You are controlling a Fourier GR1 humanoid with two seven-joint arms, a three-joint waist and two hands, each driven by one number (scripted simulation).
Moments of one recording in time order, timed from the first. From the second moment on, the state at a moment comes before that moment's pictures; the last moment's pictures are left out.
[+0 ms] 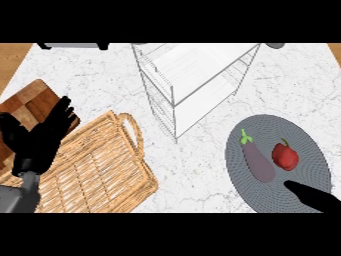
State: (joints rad) left arm -0.13 0.45 -0.19 -1.47 0.42 0.23 0.21; right arm 0.24 -0.13 -0.01 -2.04 0.84 -0.28 0.97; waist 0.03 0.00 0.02
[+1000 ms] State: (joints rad) left arm -0.11 0.43 -0.14 -1.44 0.39 0.20 0.19; right arm 0.00 0.00 0.00 -1.76 1.08 -0.20 1.08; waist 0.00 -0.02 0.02
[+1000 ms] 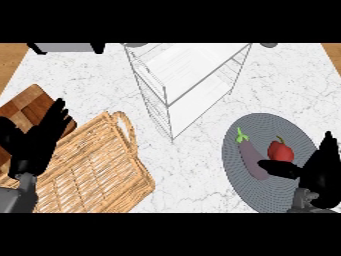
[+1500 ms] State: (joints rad) left arm -0.11 0.42 -0.13 -1.44 0.39 0.18 0.20; right arm -0.05 0.00 -0.06 -1.62 1.12 -0.23 1.07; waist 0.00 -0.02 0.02
